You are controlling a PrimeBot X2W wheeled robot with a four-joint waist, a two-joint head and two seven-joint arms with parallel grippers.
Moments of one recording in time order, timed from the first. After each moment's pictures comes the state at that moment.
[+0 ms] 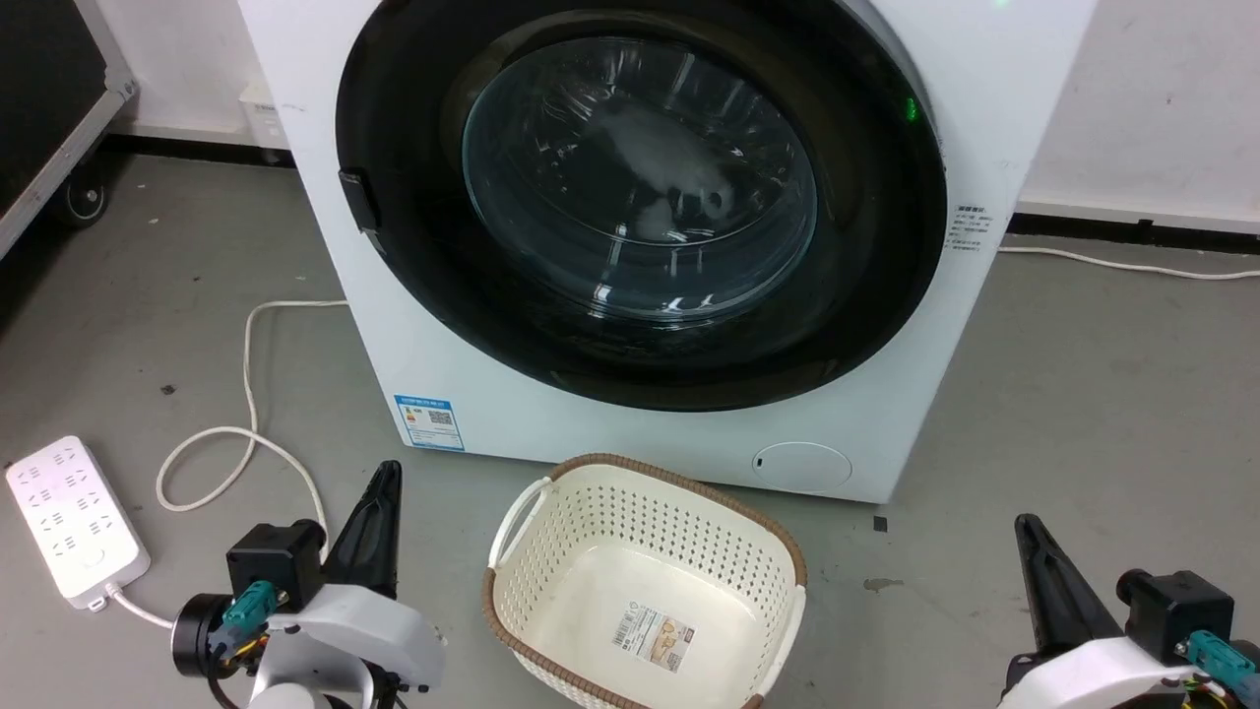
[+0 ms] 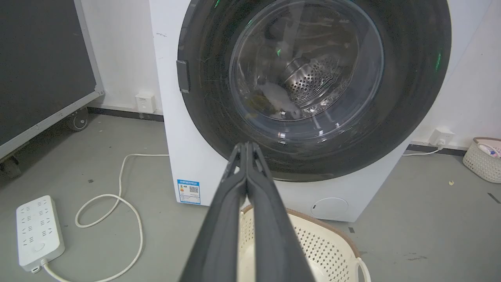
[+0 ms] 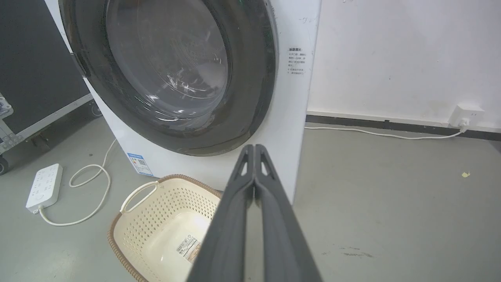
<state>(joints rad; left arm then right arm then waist) -0.12 0.13 -0.06 0.22 -0.24 -0.07 -0.14 0.03 -0.05 -0.07 0.10 0.10 0.13 -0.09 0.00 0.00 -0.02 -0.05</state>
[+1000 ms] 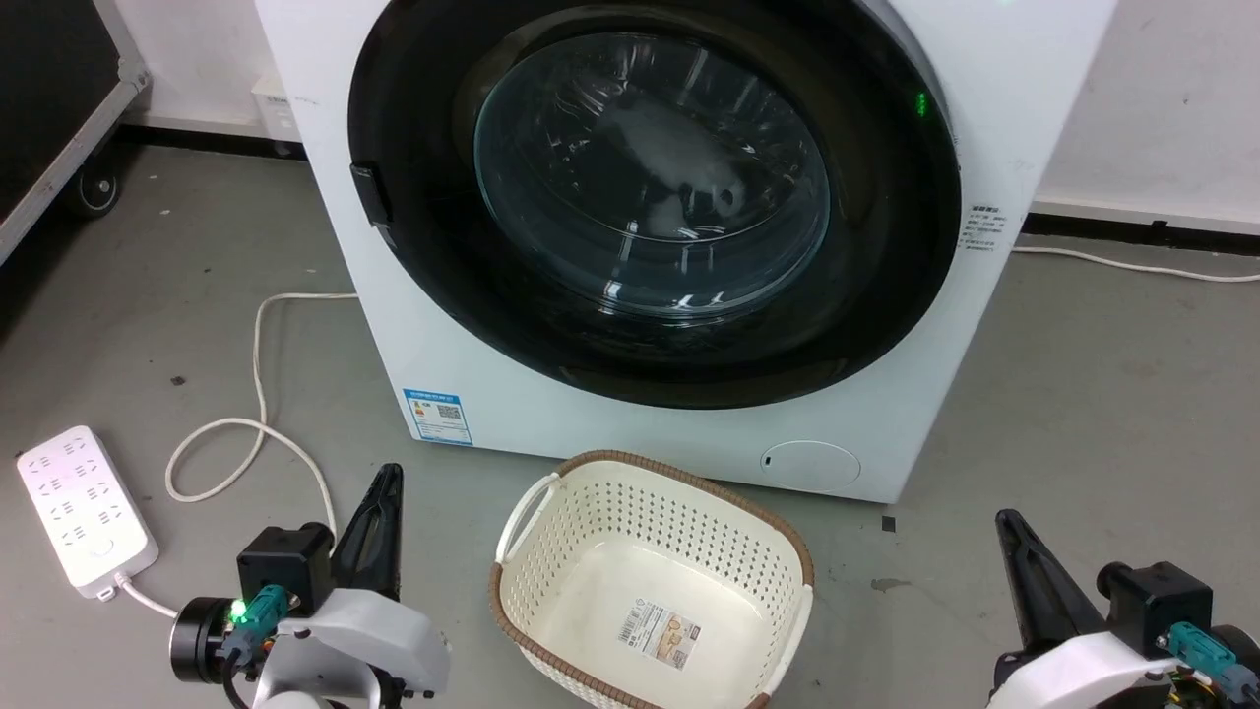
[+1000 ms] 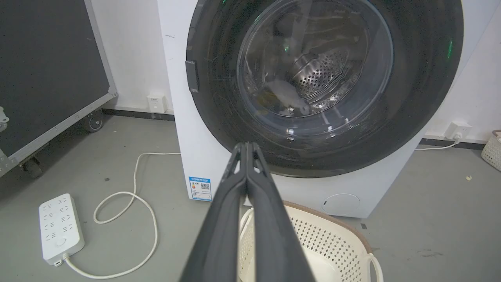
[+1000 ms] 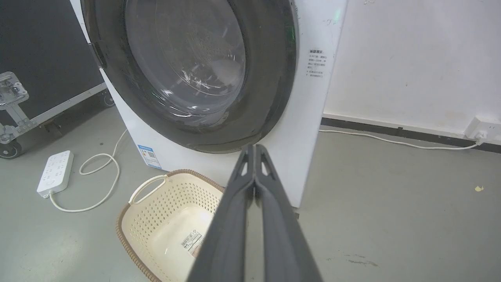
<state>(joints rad) -0.09 0.11 -0.05 0.16 -0.17 -0.05 -0.10 0.03 -0.05 -0.05 0.07 0.07 0.13 -0.06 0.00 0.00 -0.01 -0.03</state>
